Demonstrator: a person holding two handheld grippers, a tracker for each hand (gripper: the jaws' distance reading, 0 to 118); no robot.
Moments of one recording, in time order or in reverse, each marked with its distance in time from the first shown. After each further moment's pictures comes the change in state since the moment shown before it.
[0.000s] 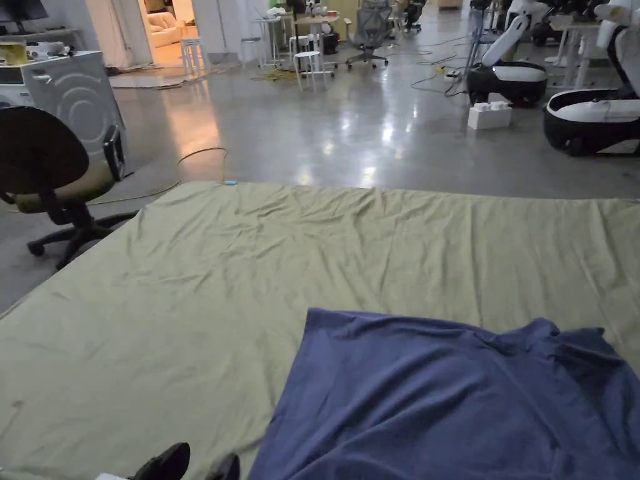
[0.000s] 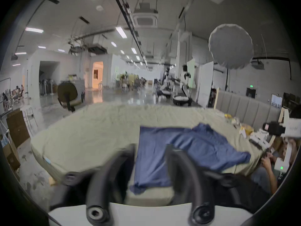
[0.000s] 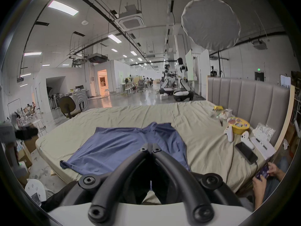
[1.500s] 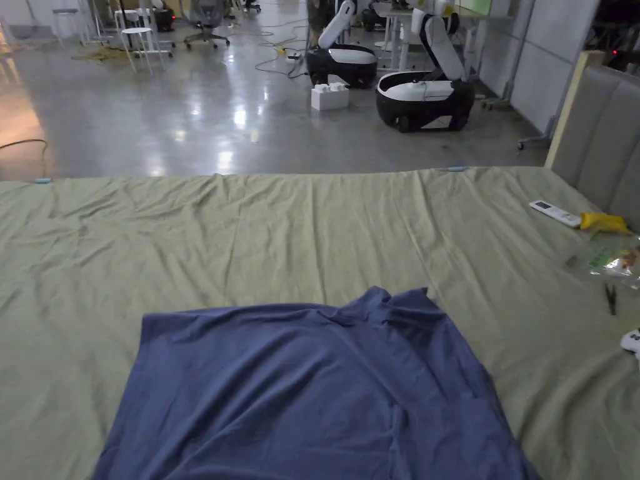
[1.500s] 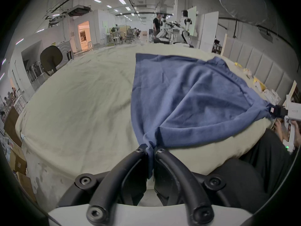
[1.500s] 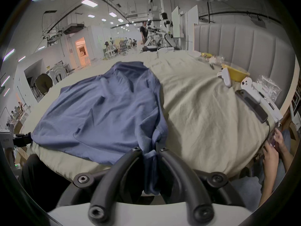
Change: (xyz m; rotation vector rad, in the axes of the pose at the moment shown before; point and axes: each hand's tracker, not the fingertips) left arm -0.008 -0.081 -0.122 -0.434 0.002 -0.065; right arm 0.092 -0.110 -0.096 -0.366 -0.135 -0.079
